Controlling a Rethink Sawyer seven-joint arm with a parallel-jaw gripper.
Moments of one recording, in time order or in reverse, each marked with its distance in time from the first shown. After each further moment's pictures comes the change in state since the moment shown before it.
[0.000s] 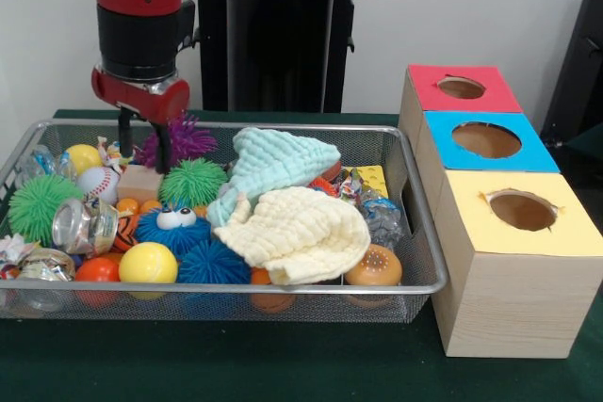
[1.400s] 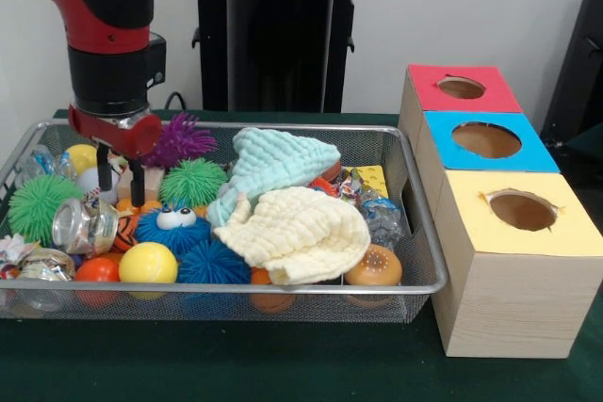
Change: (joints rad) arm -0.114 0.084 0.067 -0.038 -0.004 -0.067 0.000
